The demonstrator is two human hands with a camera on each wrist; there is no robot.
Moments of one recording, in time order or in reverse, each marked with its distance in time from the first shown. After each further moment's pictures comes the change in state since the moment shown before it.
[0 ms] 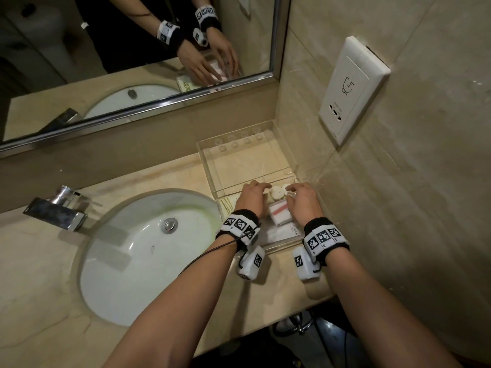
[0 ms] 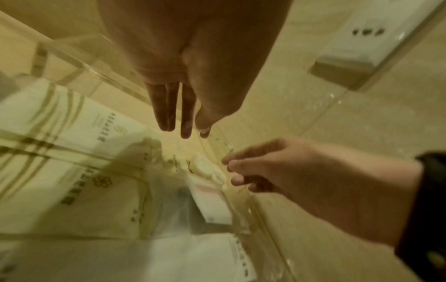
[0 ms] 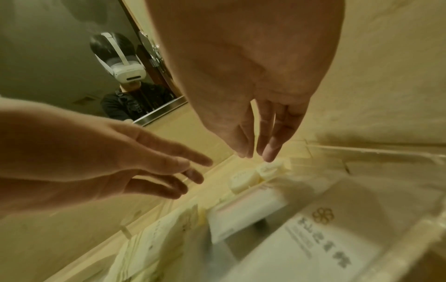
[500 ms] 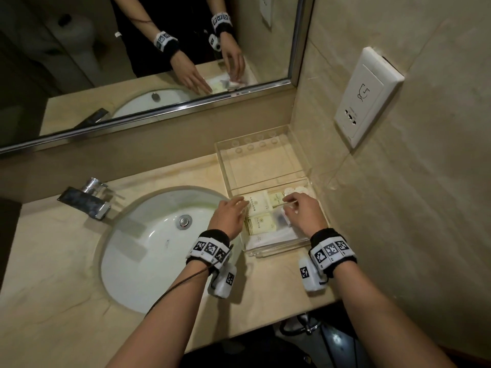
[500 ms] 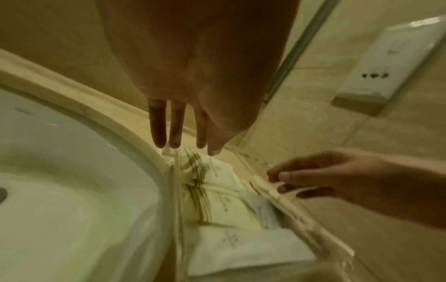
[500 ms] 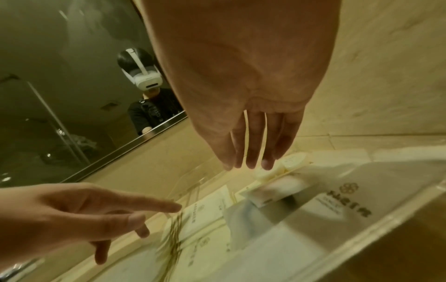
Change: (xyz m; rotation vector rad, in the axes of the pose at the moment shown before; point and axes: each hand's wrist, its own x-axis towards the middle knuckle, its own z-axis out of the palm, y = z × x) left_hand -0.068 -0.074 -0.035 0.195 -0.017 -0.007; right_hand -0.029 -0.014 0.009 0.081 -0.113 -0.130
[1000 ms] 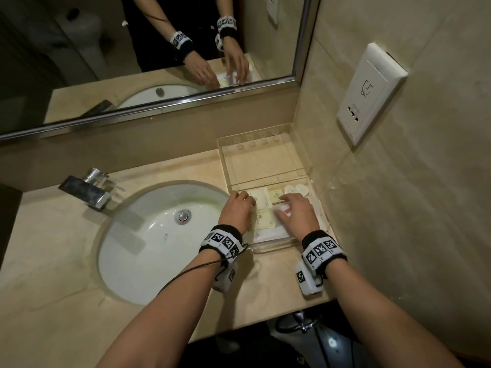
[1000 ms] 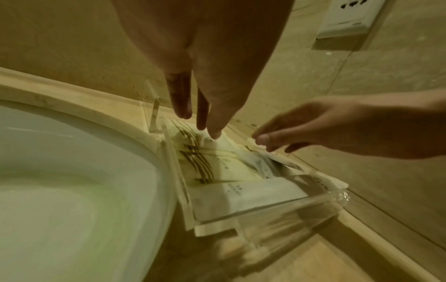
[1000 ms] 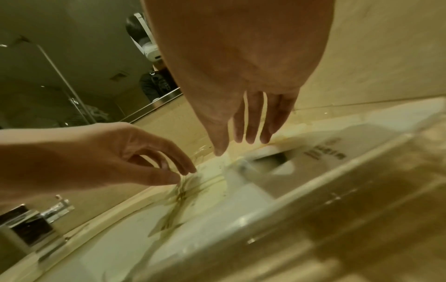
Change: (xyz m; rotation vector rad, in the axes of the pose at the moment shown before) left_hand 0.009 0.018 0.023 0.169 0.160 0.083; right_hand -0.007 0.005 0.022 -0.116 0.025 -0.077
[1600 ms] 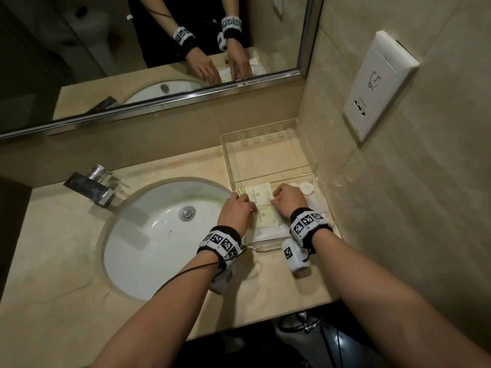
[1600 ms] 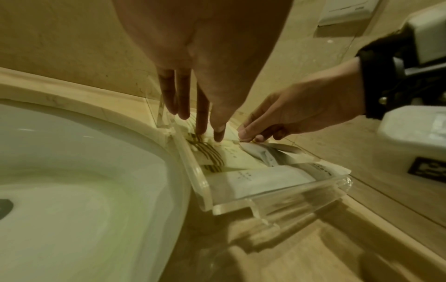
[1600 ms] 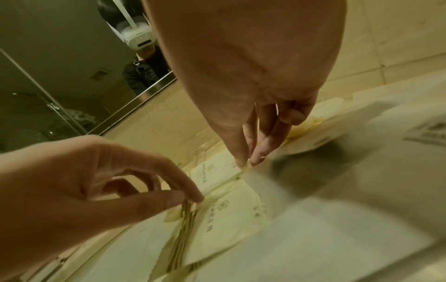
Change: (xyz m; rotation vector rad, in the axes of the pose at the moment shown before) left_hand -0.004 -0.004 0.003 0.042 -0.066 -0.012; right_hand 0.053 -0.019 0.018 0.022 -0.180 0.235
